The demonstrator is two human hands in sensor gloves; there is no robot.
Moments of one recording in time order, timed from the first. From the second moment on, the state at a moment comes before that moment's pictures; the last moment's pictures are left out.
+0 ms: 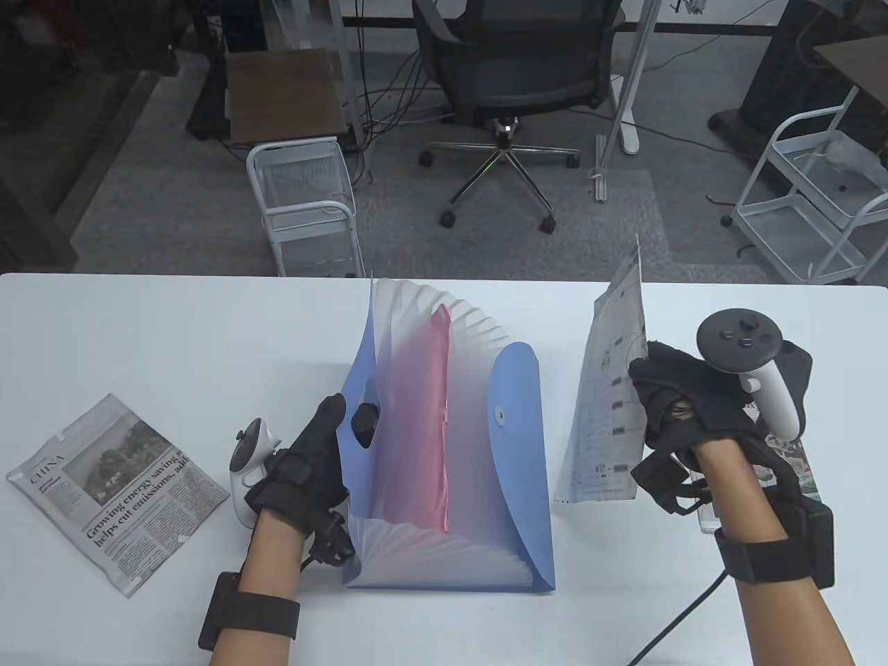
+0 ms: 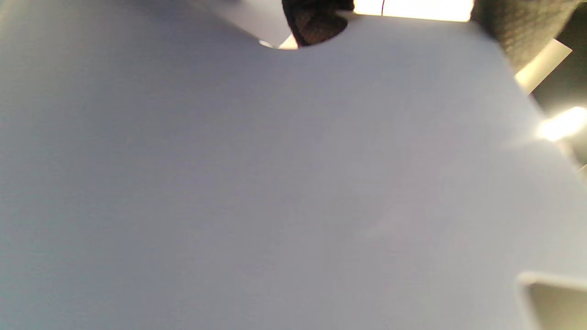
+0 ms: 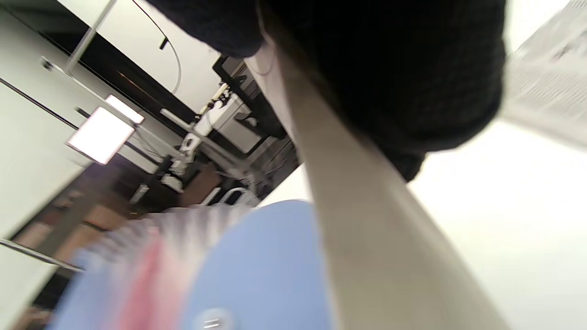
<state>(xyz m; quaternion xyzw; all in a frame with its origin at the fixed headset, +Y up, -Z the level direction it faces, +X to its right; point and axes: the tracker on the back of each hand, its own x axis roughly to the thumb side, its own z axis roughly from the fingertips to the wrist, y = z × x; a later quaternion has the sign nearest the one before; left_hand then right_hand) -0.208 -0.729 -0.333 -0.19 -0.10 0.82 0.53 0.243 -0.530 -0.330 -0.06 0.10 0.90 0.43</state>
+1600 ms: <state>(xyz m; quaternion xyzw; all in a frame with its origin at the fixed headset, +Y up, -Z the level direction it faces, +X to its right) -0.210 -0.728 -0.333 -0.18 -0.11 0.82 0.53 0.187 -0.512 -0.318 0.15 0.19 0.77 0.59</state>
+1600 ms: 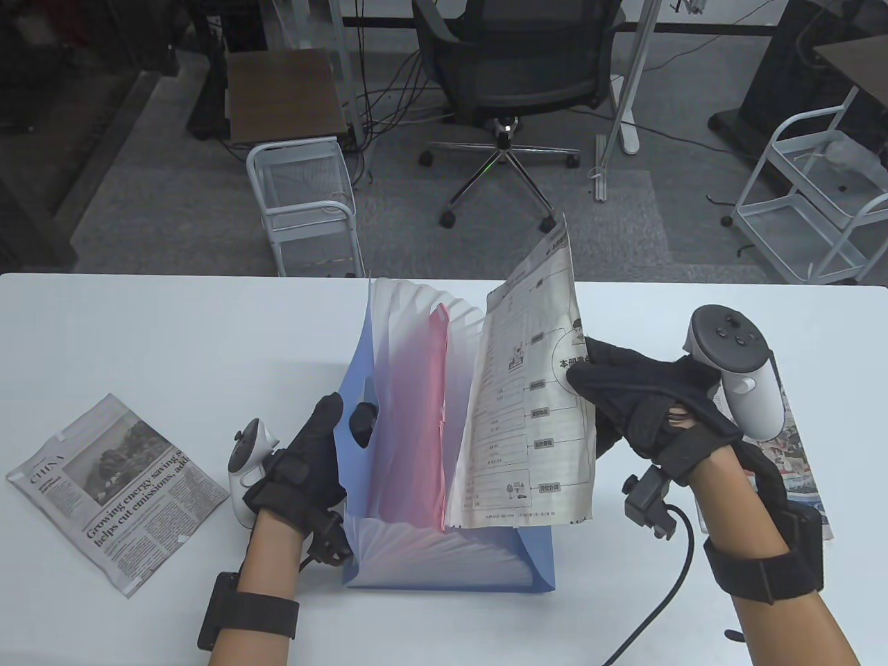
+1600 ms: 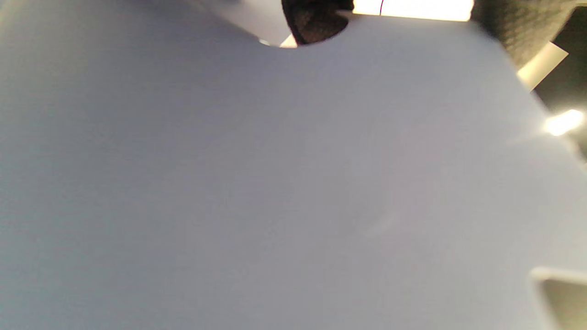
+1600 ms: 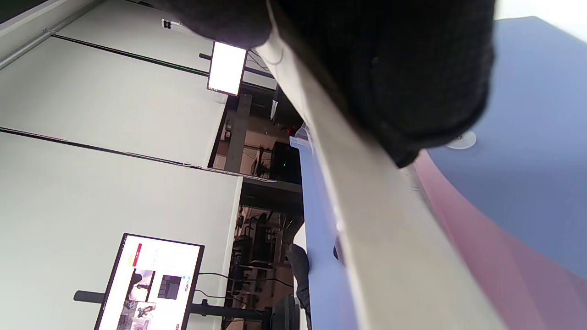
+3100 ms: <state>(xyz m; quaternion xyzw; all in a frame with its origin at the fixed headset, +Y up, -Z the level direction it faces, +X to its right) -0.210 -0.728 -0.333 -0.18 -0.11 0.82 0.53 0.147 -0.535 -0.346 0.02 0.10 0.93 0.35</state>
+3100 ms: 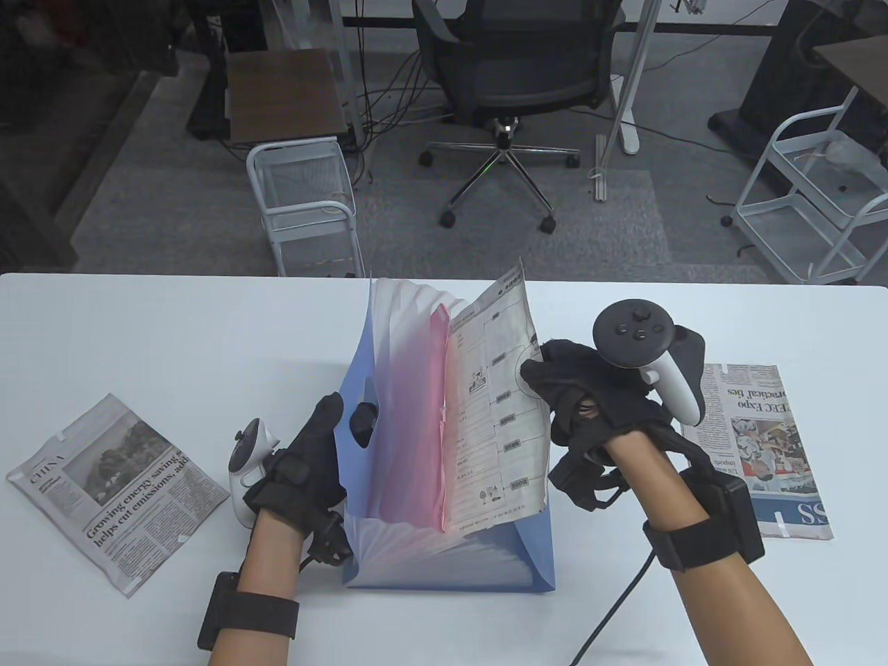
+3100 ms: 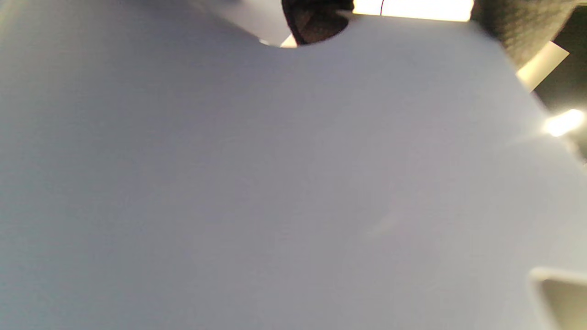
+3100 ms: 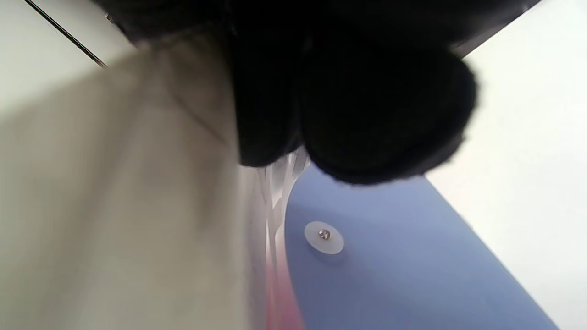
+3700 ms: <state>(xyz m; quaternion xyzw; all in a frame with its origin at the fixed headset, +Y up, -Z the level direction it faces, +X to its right) -0.210 -0.728 -0.333 -0.18 -0.10 0.82 0.53 0.127 -0.549 -0.357 0.01 0.10 0.94 0.34</state>
